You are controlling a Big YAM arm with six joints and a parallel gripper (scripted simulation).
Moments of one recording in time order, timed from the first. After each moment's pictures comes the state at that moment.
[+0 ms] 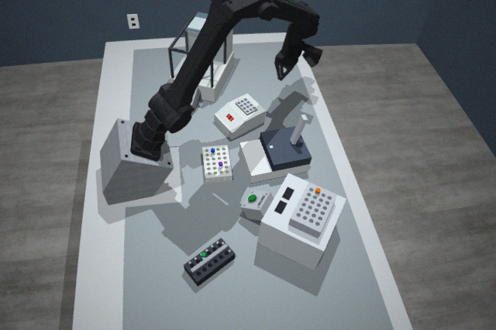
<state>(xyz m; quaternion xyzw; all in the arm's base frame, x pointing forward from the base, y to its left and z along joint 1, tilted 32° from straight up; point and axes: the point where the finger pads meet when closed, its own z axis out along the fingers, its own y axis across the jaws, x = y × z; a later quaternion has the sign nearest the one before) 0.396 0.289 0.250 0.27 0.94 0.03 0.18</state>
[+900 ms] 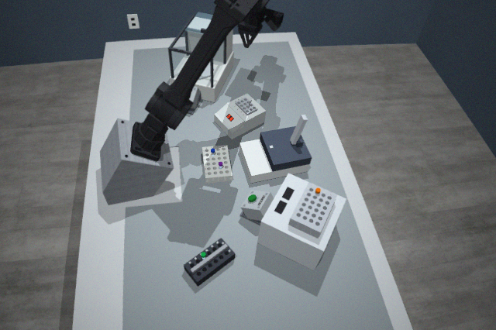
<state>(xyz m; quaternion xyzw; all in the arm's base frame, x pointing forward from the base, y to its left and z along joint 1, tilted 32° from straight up) 0.266 0.403 0.252 0.24 0.94 0.04 0.22</state>
